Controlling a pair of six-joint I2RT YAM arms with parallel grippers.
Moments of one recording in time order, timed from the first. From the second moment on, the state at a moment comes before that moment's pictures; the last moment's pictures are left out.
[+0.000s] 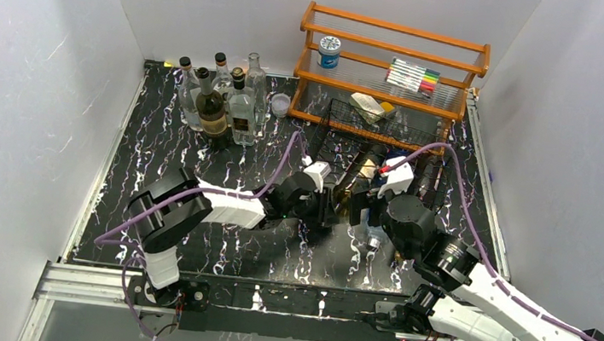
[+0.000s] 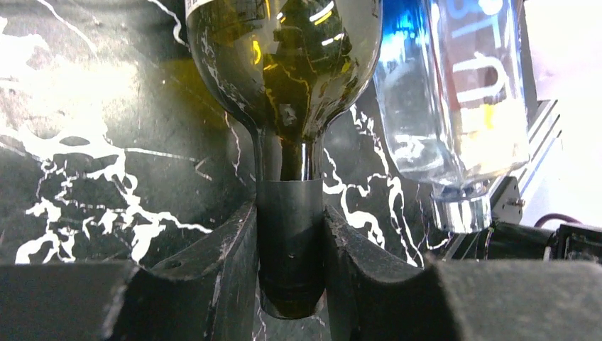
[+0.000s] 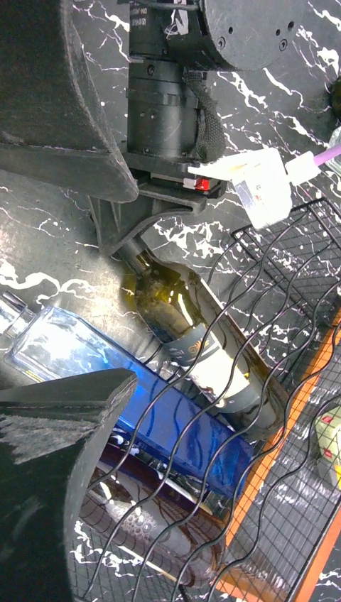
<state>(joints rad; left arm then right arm) -0.95 1.78 0.85 0.36 0.10 -0.72 0.98 0.69 0.71 -0.41 0.53 0.22</state>
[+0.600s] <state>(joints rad) -0.96 1.34 0.63 0.08 0.07 -0.70 0.98 0.77 0.51 -0.06 0.15 -0.18</state>
